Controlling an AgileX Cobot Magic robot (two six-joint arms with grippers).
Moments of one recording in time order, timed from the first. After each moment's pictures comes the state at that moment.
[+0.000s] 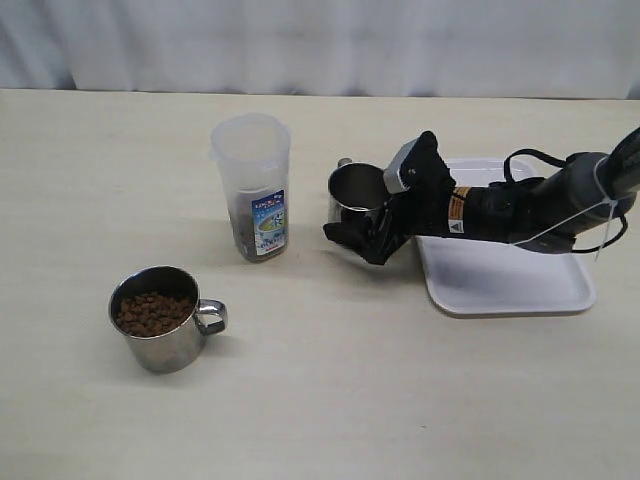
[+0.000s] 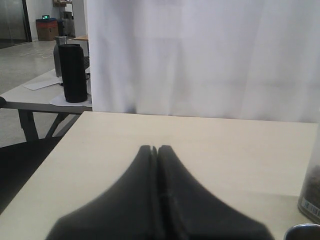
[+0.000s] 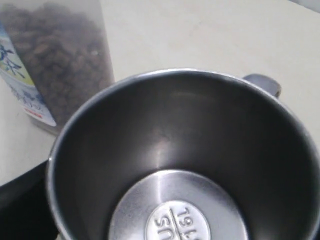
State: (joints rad) left arm 0.05 0.00 0.00 -0.04 0.16 0.03; right arm 0.30 2.27 -1.08 -1.11 -0.88 0.42
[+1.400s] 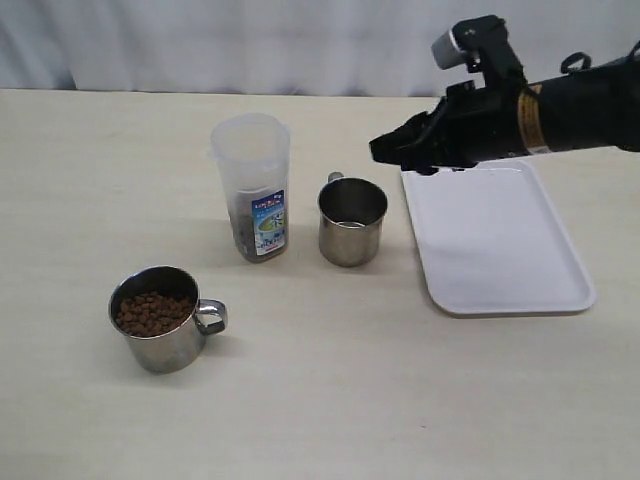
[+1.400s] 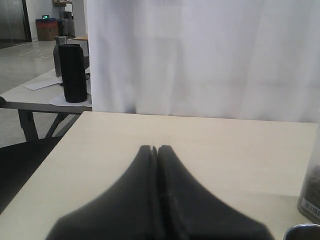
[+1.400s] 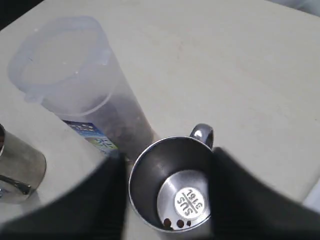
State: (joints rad) left arm 0.05 0.00 0.00 -0.04 0.16 0.03; right arm 0.30 1.72 -1.01 -1.73 -0.63 1.53
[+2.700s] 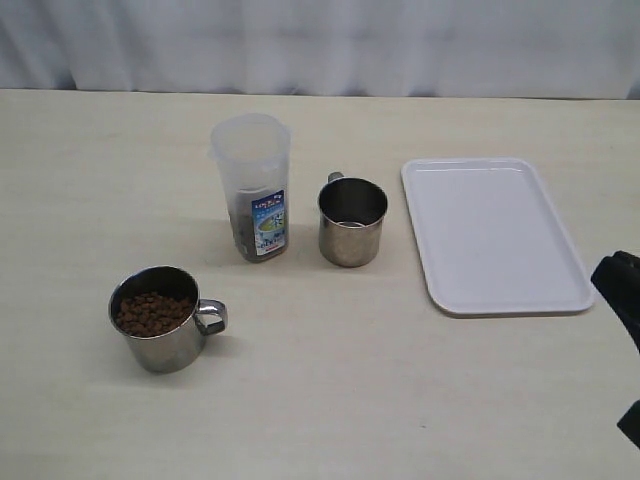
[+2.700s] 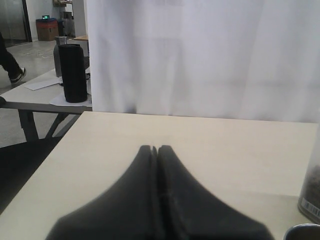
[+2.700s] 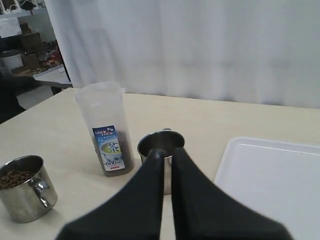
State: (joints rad) left arm 0.05 0.00 0.00 -0.04 0.16 0.03; right arm 0.30 0.30 -0.08 -1.50 -0.29 1.57
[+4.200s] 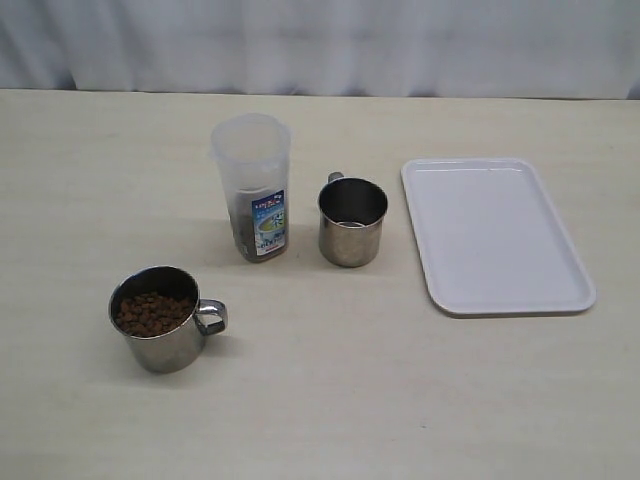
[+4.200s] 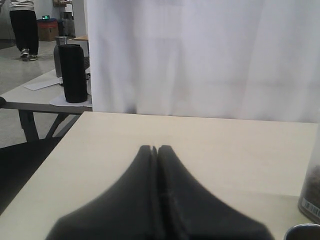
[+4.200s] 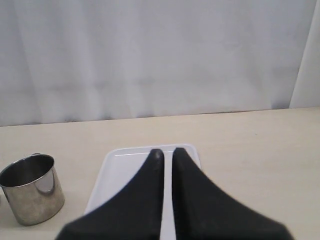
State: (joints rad) left arm 0.05 0.00 0.00 -0.03 0.16 0.03; right arm 0.17 0.00 0.00 -0.15 0.16 0.20
